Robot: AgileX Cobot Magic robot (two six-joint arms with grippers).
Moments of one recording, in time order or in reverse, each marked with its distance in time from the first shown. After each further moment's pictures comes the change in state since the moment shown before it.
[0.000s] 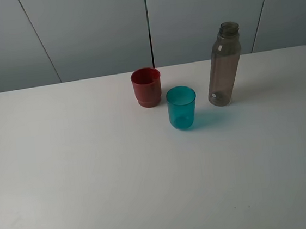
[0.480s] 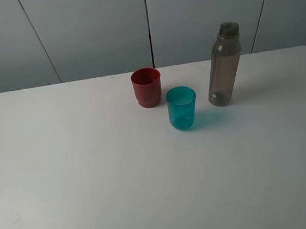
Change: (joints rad) left arm 0.000 0.000 0.000 0.000 0.000 0.000; right arm 0.000 -0.026 0.085 -0.036 -0.051 0.081
